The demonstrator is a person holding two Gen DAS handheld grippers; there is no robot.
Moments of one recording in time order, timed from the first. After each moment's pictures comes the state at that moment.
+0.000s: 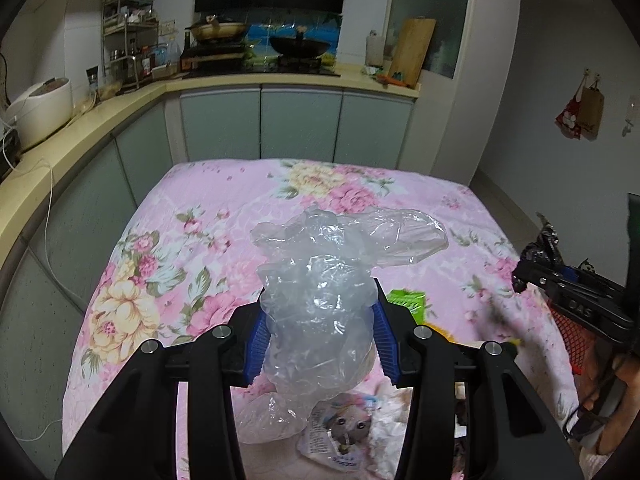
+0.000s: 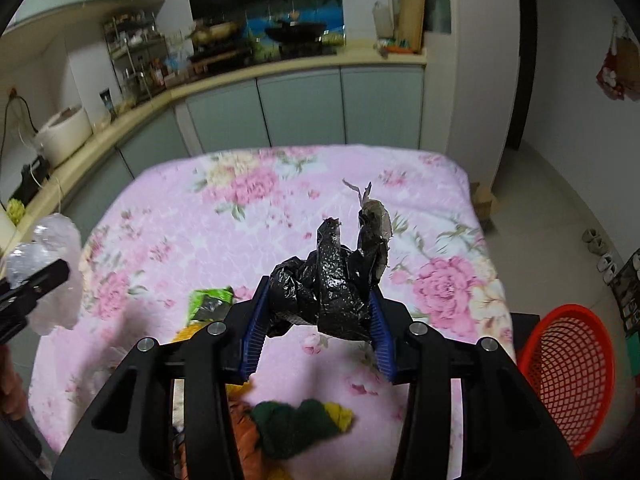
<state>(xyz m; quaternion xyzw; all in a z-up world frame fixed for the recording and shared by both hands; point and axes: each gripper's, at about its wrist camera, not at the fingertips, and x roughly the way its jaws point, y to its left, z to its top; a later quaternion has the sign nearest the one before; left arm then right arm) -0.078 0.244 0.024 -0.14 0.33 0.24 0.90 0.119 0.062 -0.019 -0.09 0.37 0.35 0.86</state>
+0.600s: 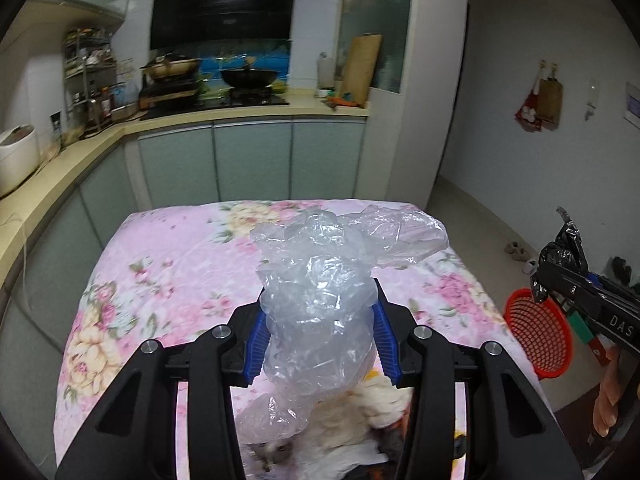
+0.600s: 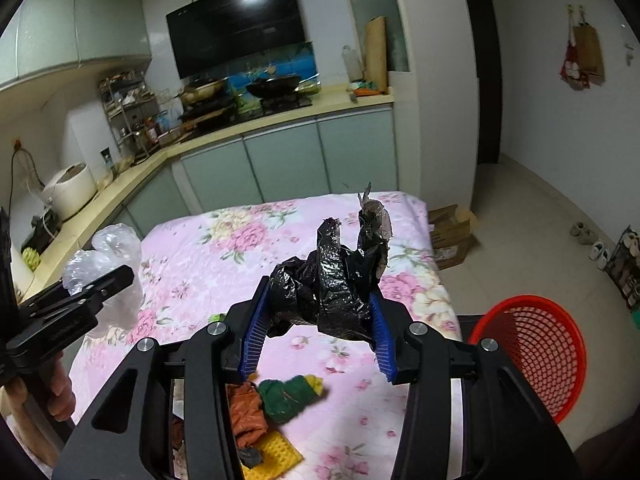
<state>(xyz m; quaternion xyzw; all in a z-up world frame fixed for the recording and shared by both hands) -0.042 0.184 0.059 -0.10 0.29 0.17 0.93 0.092 -0.017 0.039 -0.02 0.32 0.33 0.89</state>
